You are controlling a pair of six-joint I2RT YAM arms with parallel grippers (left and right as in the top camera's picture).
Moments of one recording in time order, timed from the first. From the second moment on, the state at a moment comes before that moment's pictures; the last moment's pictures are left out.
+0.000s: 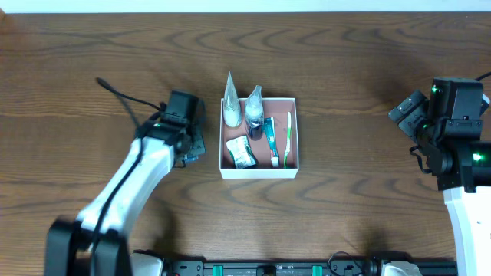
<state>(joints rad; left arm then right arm) -0.26 1.45 0.95 -0.73 -0.11 -0.47 -0.01 1.15 1.25 -1.03 0.28 0.72</state>
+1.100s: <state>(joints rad) -0.79 1.55 0.96 -0.23 0.02 -0.50 -0.01 1.15 1.25 -1.02 0.28 0.72</state>
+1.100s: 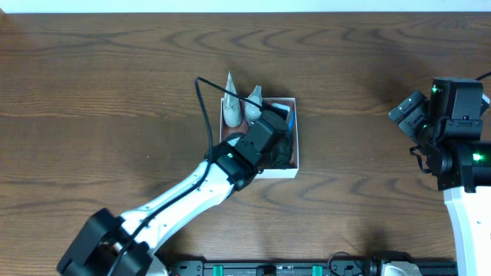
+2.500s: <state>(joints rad) -0.80 1.70 0.96 -0.11 -0.14 -0.57 -0.01 1.15 1.25 -1.03 0.28 0.72</state>
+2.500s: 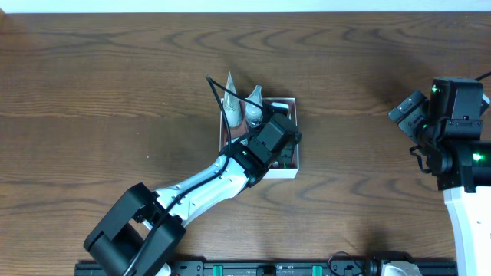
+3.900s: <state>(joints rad) -0.80 0.96 0.96 -0.77 -0.16 -0.42 -0.01 1.15 1.25 -1.02 0.28 0.72</state>
